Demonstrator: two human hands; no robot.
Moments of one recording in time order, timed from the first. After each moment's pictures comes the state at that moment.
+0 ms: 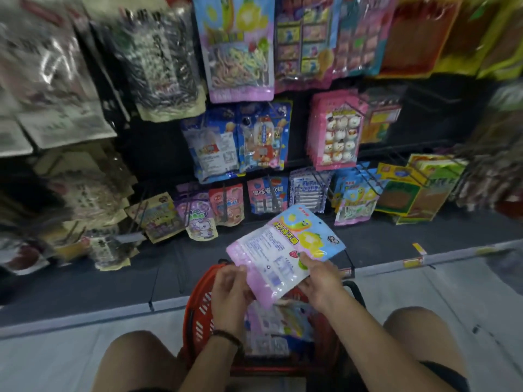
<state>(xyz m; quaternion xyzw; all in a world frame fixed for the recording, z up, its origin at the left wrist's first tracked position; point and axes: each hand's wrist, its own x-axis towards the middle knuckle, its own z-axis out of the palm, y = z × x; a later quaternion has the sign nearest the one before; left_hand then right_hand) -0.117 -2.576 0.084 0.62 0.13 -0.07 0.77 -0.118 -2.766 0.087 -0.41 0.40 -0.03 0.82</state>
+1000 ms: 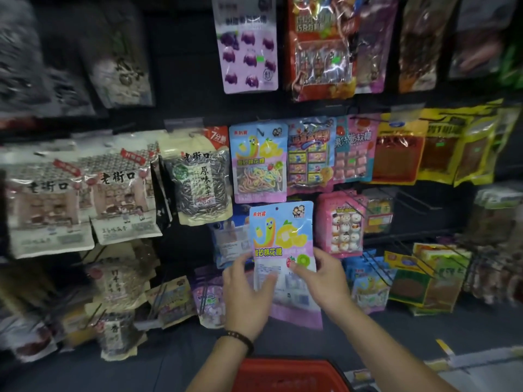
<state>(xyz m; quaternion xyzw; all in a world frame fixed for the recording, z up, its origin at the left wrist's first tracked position) -0.040 -2.597 0.284 0.82 -0.08 0.13 0.55 -0.068 -2.768 0.300 -0.73 0.07 -0.22 0.65</state>
